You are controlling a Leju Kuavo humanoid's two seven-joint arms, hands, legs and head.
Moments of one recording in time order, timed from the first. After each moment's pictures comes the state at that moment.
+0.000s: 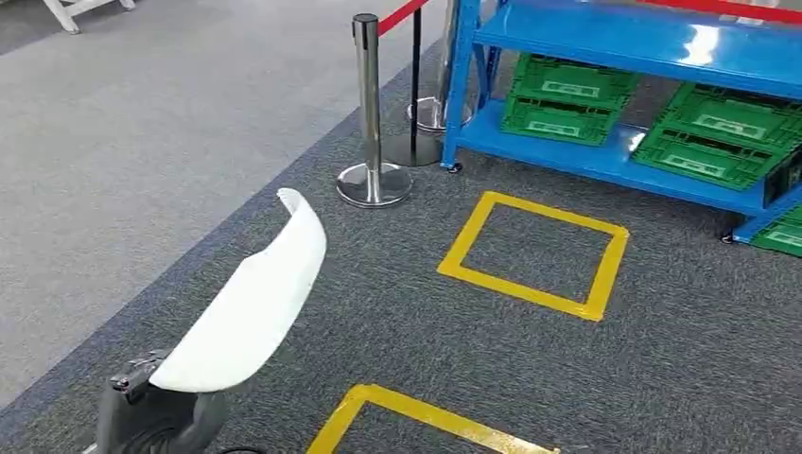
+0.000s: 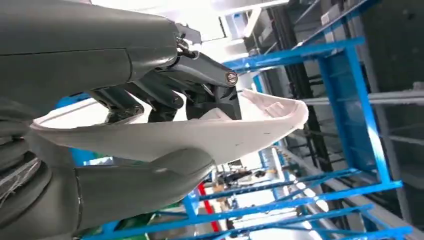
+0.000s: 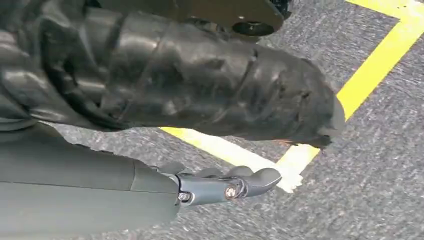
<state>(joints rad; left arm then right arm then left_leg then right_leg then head) 0.27 0.14 -0.53 -2.06 -0.09 0.11 -0.70 -0.07 0.12 -1.18 -0.21 1.12 -0.06 -0.51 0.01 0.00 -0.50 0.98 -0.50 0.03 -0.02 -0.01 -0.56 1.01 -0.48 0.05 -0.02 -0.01</state>
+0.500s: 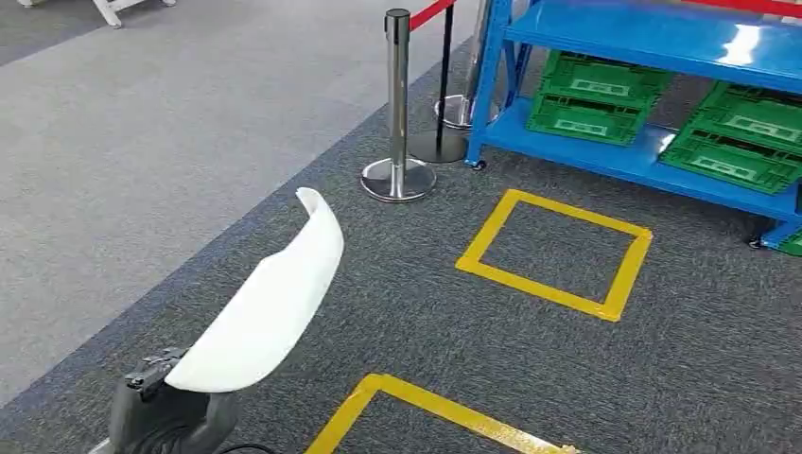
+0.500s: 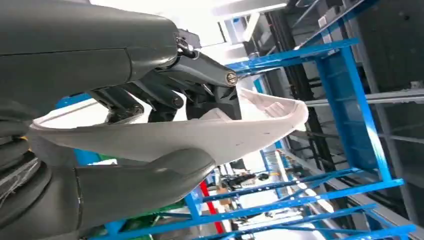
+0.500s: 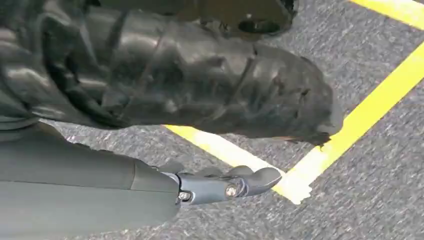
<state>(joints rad) 0.26 0.14 -0.55 -2.06 -0.09 0.11 -0.70 -0.06 0.12 -1.18 -0.21 1.14 -0.05 -0.52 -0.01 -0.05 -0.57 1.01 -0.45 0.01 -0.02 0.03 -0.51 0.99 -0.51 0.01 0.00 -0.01</state>
